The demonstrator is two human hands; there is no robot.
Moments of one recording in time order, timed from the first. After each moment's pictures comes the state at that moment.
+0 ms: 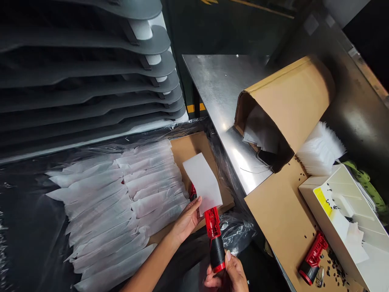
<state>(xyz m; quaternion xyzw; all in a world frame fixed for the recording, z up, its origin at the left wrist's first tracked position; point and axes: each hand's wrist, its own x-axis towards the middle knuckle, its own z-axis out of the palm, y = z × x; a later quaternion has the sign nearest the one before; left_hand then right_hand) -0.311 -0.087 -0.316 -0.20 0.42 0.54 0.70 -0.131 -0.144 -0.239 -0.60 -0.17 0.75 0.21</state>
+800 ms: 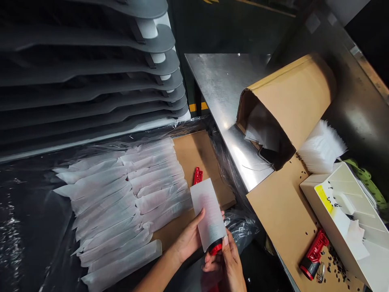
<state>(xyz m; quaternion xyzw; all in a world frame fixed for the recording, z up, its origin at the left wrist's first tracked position) -0.292 -0.125 -0.291 -0.19 0.32 0.48 0.79 -0.146 -0.145 -0.256 -0.63 -0.22 0.71 0.23</state>
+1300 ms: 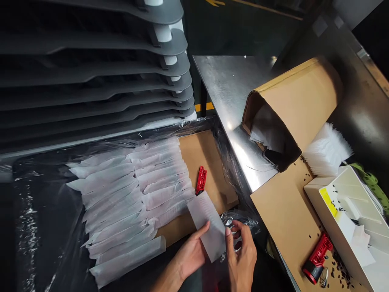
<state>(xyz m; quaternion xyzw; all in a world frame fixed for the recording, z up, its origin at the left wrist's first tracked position) -0.277 -0.148 -0.282 -0.40 0.28 0.44 0.76 -0.145 -0.110 -0.229 -0.71 -0.59 0.36 0.14</state>
